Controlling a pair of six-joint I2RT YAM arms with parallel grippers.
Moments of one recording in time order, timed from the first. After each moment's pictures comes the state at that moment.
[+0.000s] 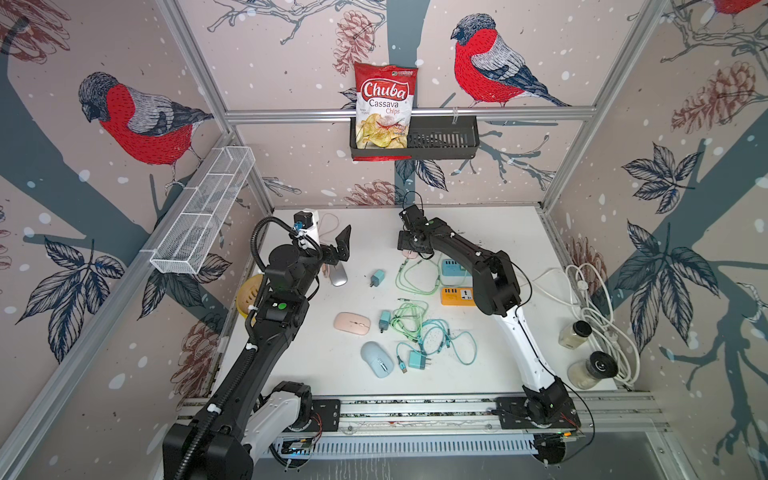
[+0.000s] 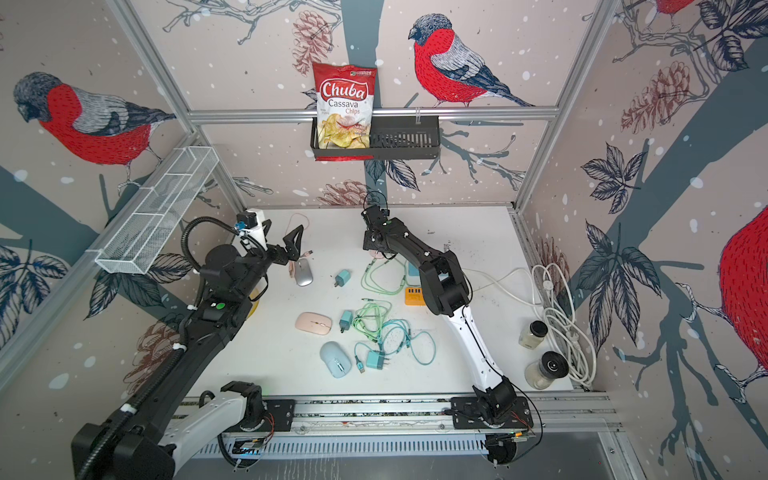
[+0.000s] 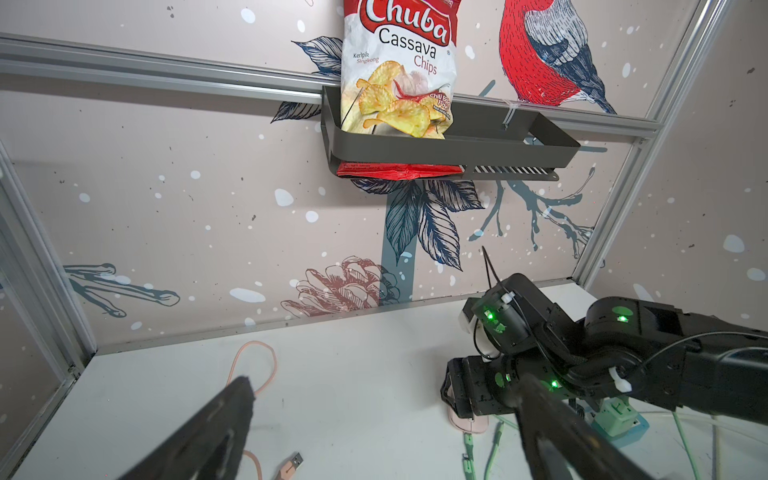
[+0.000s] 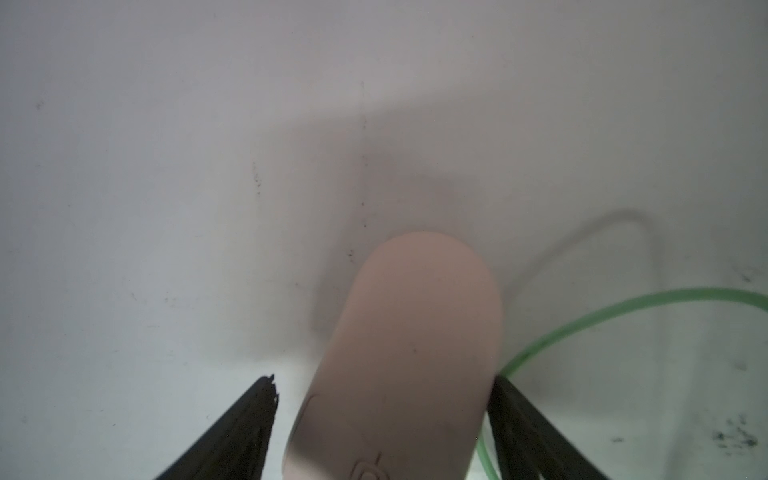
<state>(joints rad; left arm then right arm) -0.18 0.98 0.76 0.24 0.15 -0.11 0.64 2.53 2.23 -0.75 0.18 0.58</state>
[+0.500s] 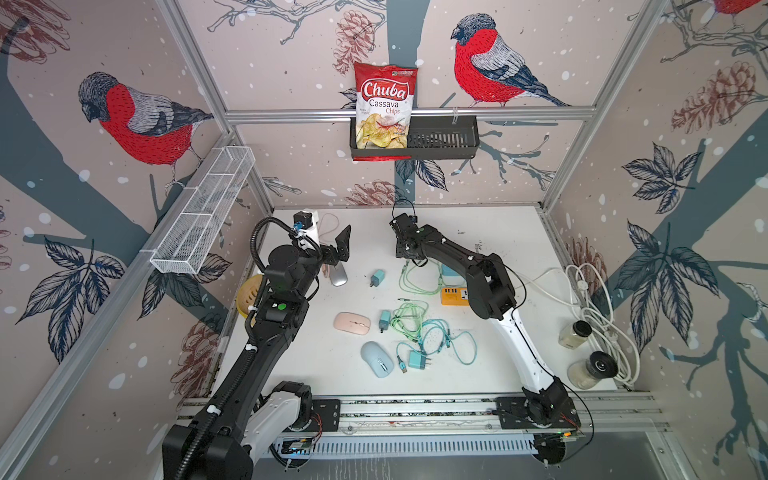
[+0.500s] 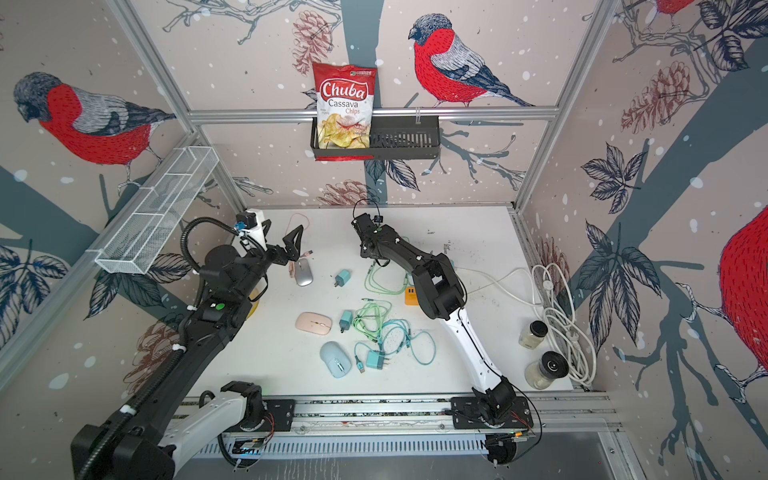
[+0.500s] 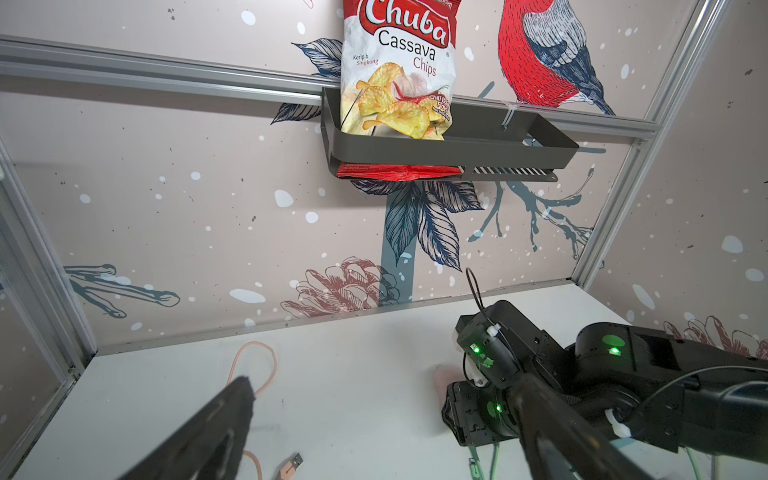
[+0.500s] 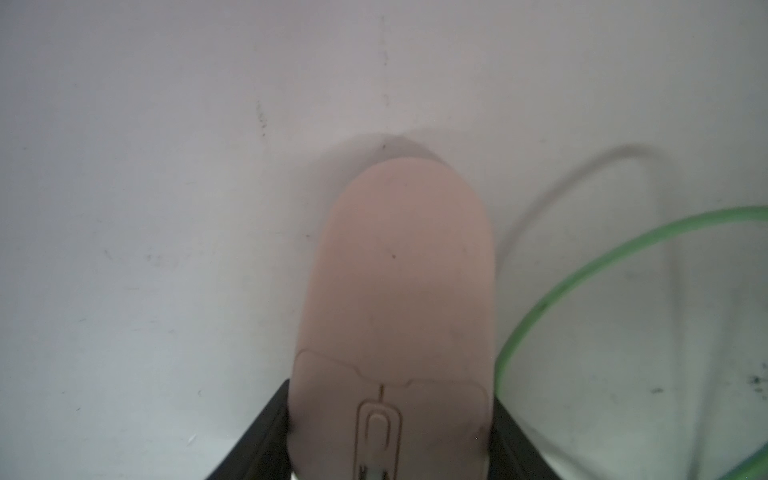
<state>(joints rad) -0.18 0.97 0.76 0.24 0.15 -0.11 0.70 2.53 2.19 -0.75 0.27 0.60</state>
